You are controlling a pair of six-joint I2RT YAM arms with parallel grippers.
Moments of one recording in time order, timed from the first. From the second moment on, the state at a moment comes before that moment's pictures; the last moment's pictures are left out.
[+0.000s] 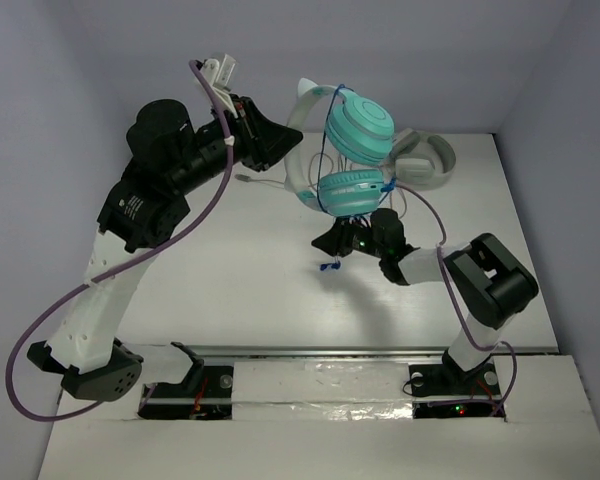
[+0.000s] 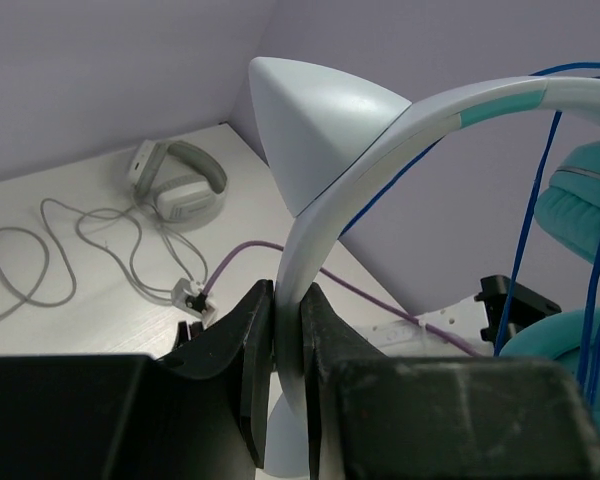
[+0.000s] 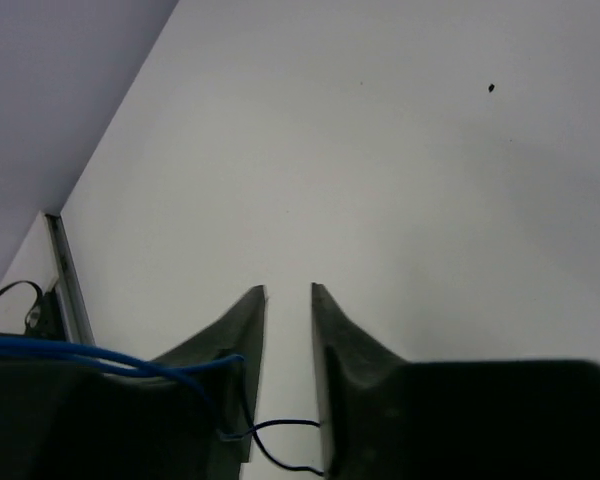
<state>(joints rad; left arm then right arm) -0.60 1.28 1.85 -0.55 0.29 -0.48 0.55 1.73 0.70 0.79 -0.48 0.54</state>
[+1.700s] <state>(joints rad) -0.27 1.33 1.46 -0.45 -0.25 -0.38 1.47 1.18 1.09 -0.59 0.51 0.61</state>
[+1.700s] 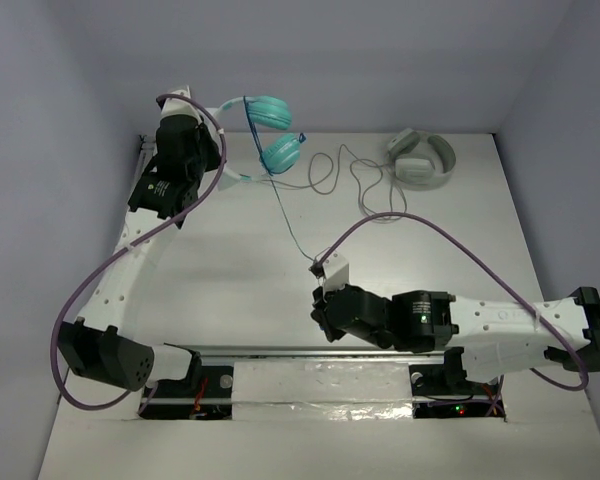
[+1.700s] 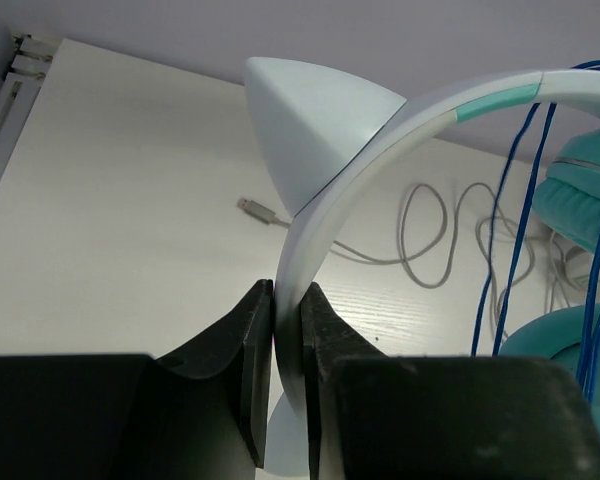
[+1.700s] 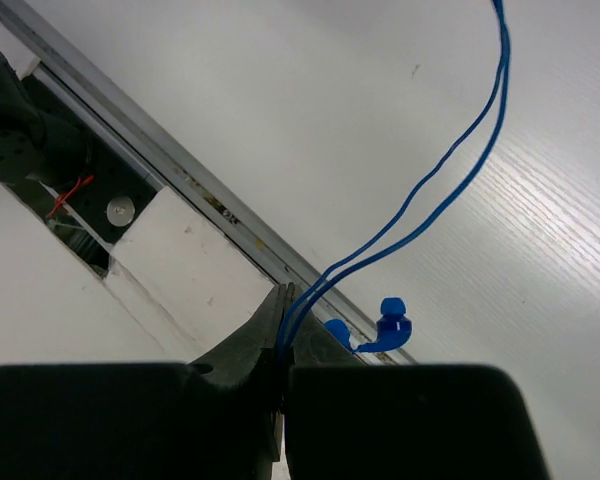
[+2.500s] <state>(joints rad) -0.56 1.39 1.30 -0.50 -0.50 -0.27 1.51 1.25 1.61 -0.85 0.65 0.38</state>
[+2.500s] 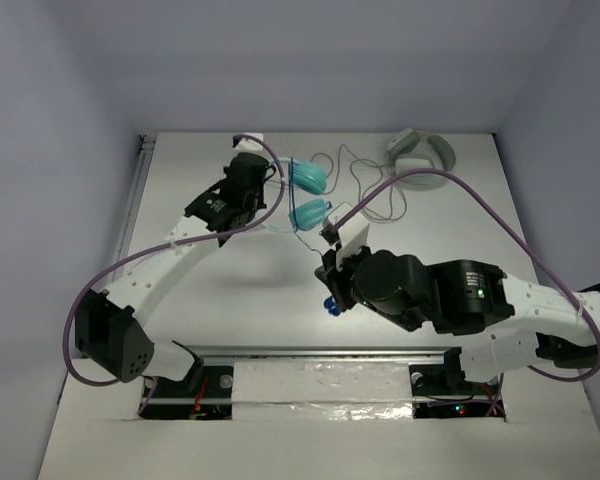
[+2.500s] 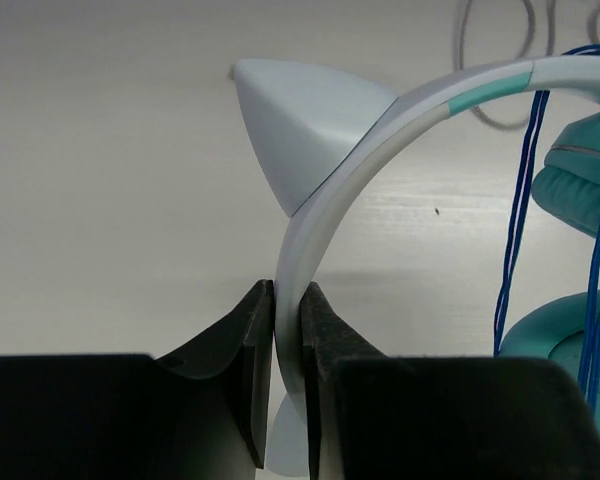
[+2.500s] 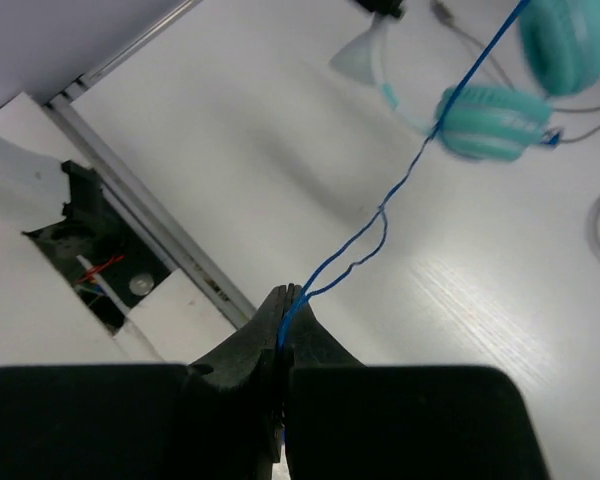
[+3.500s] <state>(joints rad) -0.85 1.13 0.94 -0.58 -0.02 -0.17 1.23 1.14 1.26 -0.66 0.93 0.11</state>
